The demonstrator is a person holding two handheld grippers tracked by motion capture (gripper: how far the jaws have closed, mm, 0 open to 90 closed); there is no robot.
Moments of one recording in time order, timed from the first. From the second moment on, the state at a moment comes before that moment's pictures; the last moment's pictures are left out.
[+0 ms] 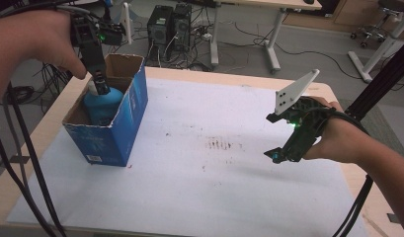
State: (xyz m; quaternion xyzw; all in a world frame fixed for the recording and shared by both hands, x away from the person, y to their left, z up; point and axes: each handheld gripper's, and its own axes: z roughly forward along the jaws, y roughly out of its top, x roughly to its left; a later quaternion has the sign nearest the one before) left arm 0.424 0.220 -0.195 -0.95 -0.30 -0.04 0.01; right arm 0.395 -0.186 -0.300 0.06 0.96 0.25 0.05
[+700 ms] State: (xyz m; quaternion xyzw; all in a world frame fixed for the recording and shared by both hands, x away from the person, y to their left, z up) left arm 0.403 0.135 -0.207 -0.99 -0.14 -0.01 -0.01; right arm 0.411 -0.197 -0.278 0.05 0.98 0.20 0.05
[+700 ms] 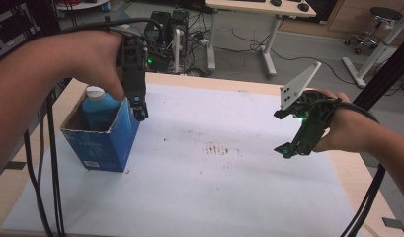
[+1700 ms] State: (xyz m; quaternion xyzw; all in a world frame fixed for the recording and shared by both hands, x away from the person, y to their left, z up) left arm 0.424 0.088 -0.258 -1.00 -0.08 0.01 0.01; right arm 0.429 -0.185 -0.298 0.01 0.99 0.11 0.03
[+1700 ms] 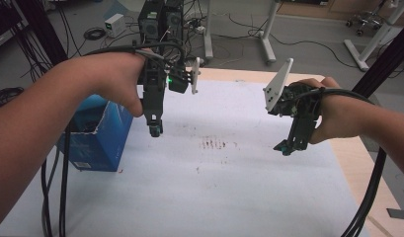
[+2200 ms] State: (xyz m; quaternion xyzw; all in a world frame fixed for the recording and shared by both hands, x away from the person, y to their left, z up) left arm 0.422 0.085 -0.253 -1.00 -0.07 0.00 0.00; right arm 0.430 -0.183 -0.299 0.00 0.99 0.11 0.02
